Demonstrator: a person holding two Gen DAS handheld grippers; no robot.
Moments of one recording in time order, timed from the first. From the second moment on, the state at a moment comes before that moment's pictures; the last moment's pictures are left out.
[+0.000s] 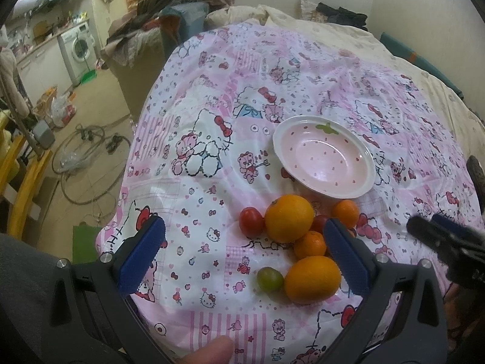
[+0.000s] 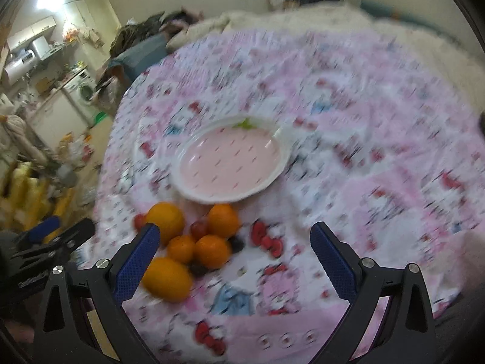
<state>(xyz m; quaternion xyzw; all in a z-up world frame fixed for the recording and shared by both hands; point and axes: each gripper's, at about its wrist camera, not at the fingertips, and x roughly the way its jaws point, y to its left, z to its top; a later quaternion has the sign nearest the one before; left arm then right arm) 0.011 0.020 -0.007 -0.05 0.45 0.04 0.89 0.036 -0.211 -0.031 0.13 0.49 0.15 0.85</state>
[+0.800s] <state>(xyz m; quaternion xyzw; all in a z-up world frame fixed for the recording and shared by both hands) 0.027 0.052 -0.027 -0.11 0.51 0.09 0.85 0.051 -0.149 -0.135 0.29 0.67 0.21 0.65</state>
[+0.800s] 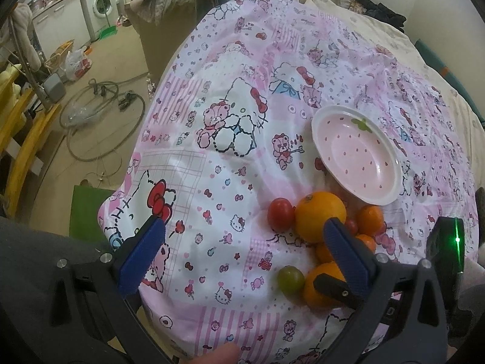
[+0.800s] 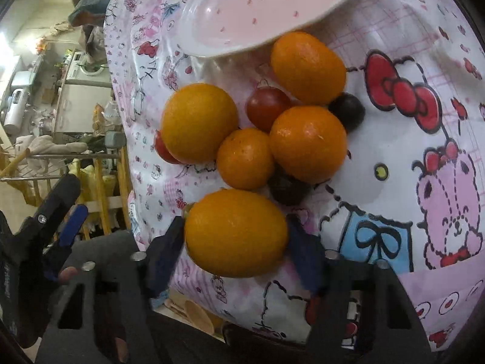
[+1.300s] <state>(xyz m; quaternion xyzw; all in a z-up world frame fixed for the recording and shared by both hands) 0.032 0.035 -0.043 -0.08 0.55 0.05 0.83 0.072 -0.226 -0.059 0.25 0.61 0.22 0.72</state>
